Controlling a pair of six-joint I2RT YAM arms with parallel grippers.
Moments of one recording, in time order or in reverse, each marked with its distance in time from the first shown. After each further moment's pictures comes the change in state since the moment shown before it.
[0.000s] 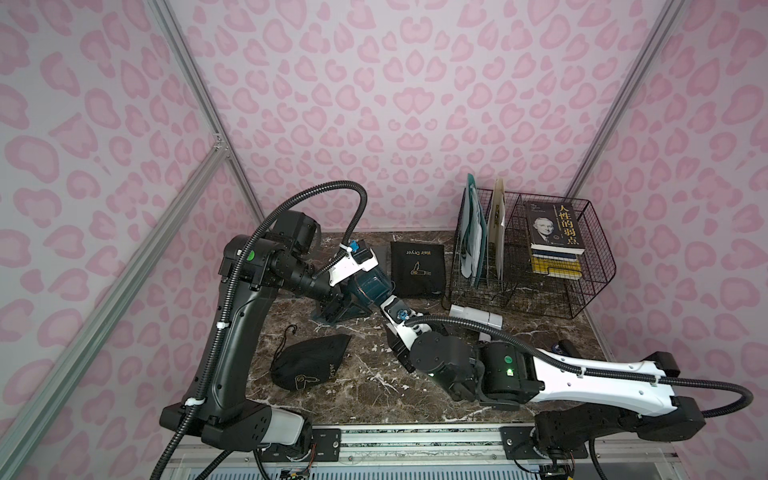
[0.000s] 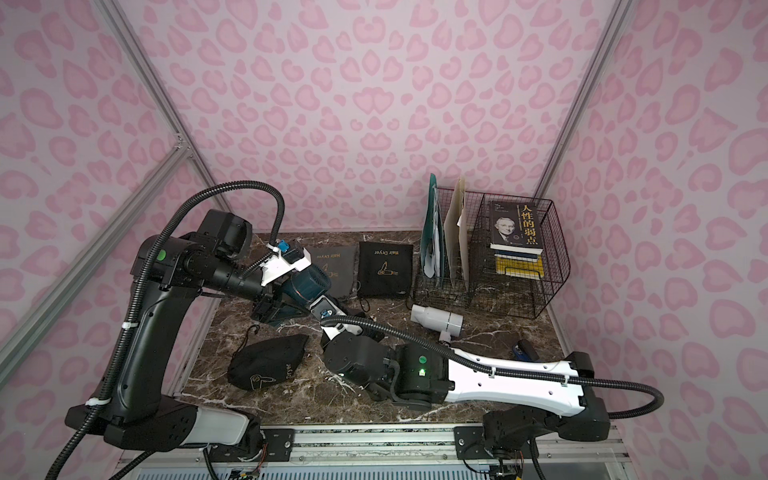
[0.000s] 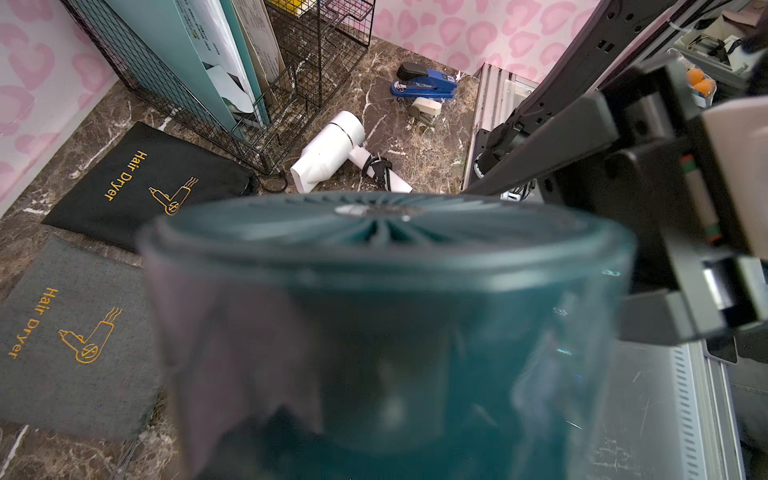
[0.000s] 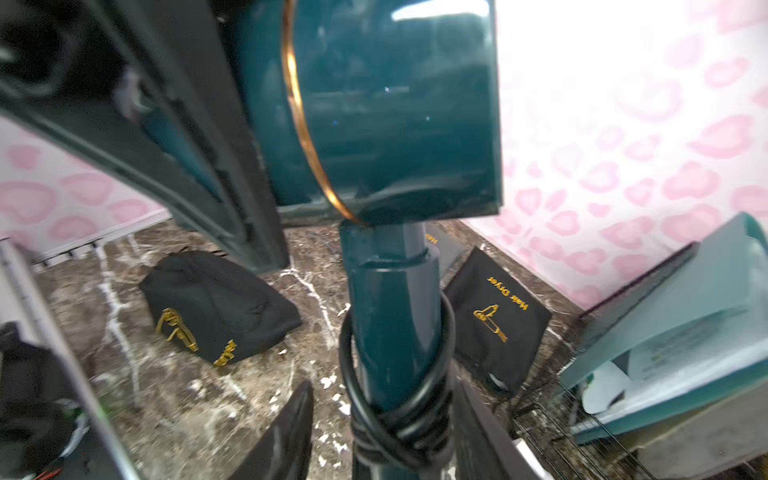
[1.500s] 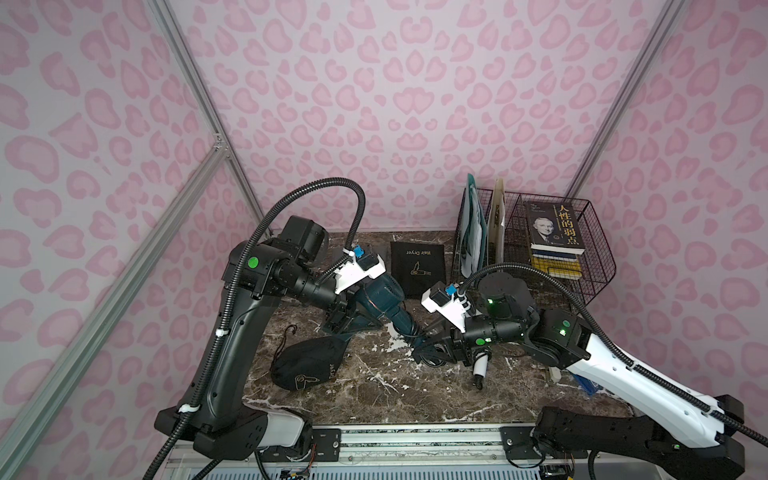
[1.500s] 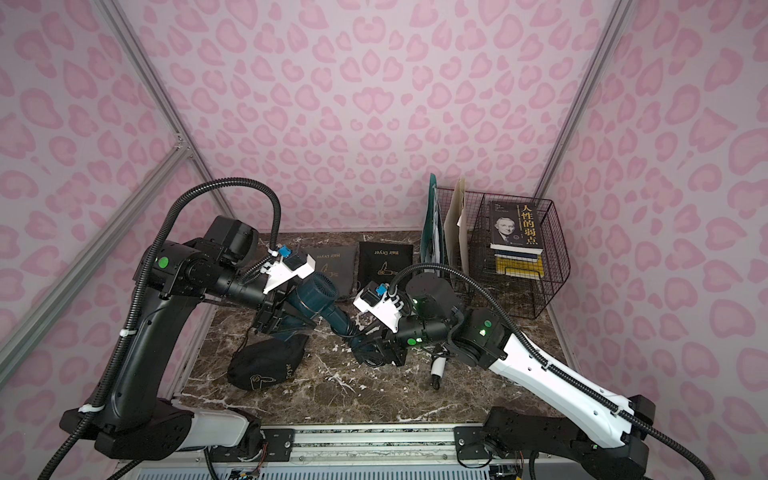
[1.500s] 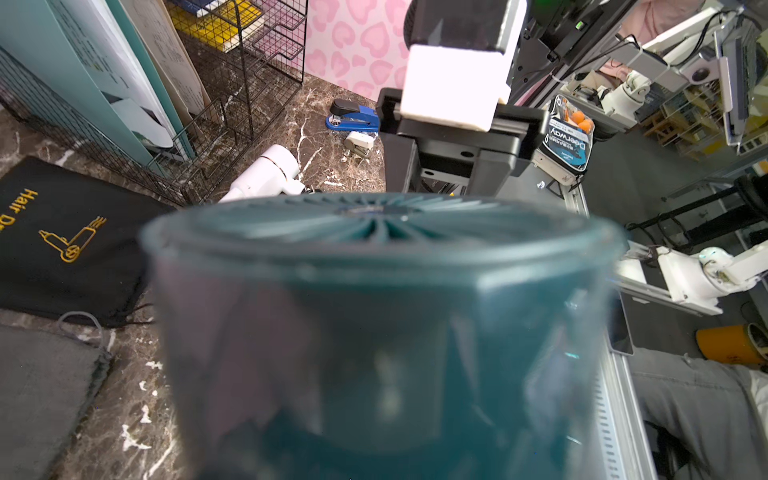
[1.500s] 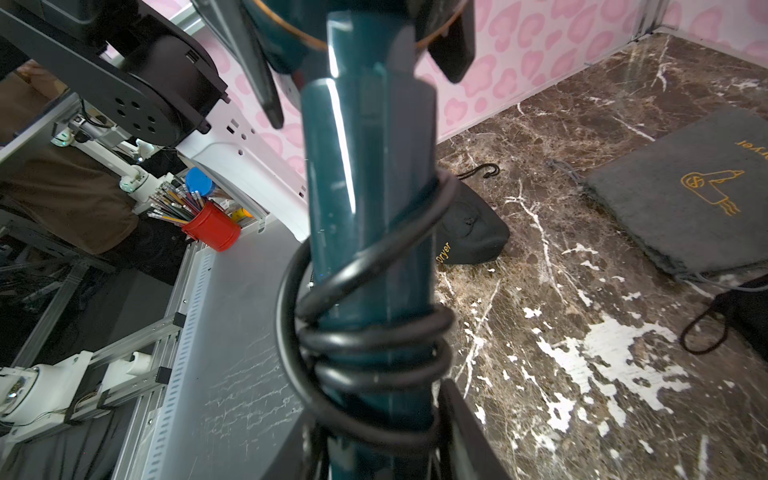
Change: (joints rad) left arm -0.081 -0.029 -0.037 0.000 0.151 -0.077; right arm -0.492 -0.228 -0.205 -0.034 -1.247 -0.006
